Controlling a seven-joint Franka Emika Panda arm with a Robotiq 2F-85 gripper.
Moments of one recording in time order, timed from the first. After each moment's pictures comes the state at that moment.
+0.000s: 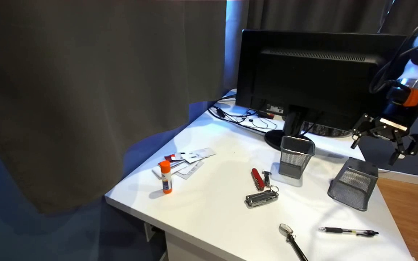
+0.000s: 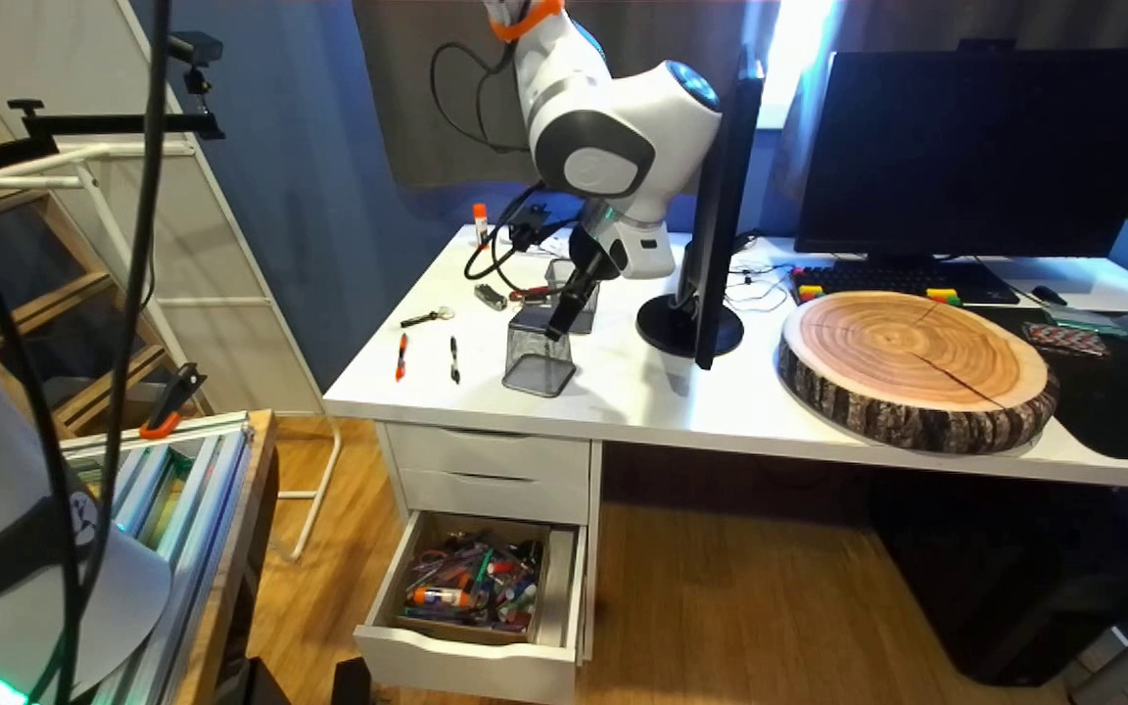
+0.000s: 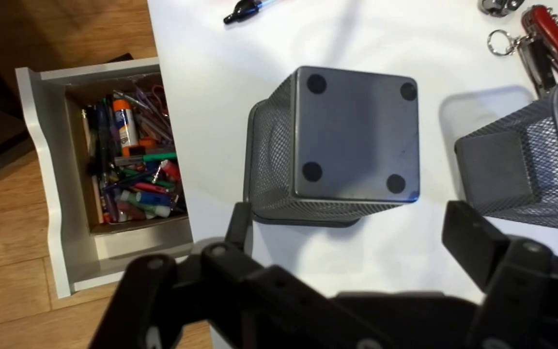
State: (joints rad) arm 0.22 0.52 0.18 -2.01 0.52 2.34 0.55
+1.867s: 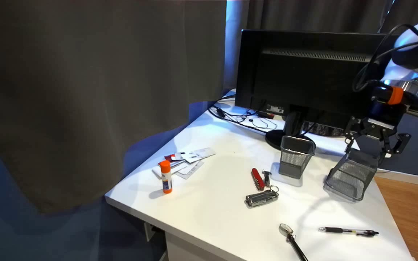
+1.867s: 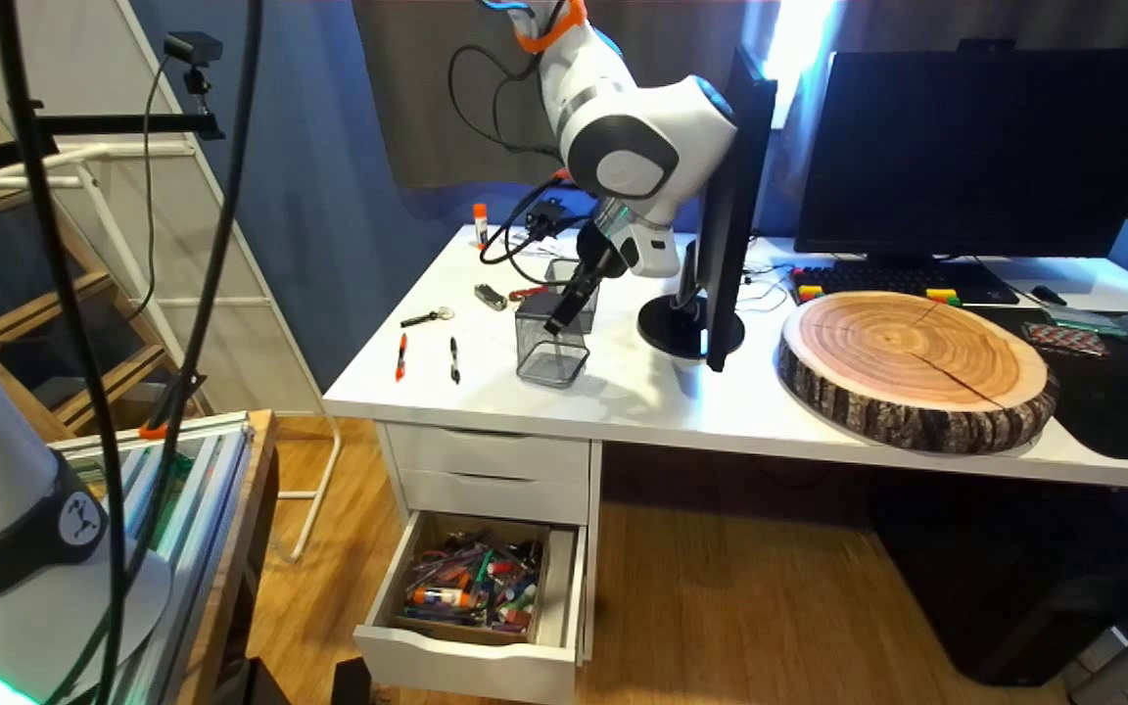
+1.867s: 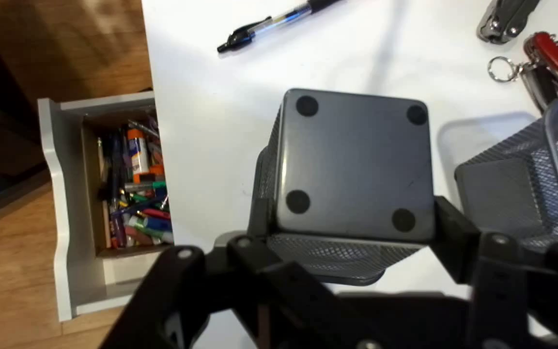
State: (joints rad) arm 0.25 0.61 0.16 -1.86 0.48 2.18 0.61
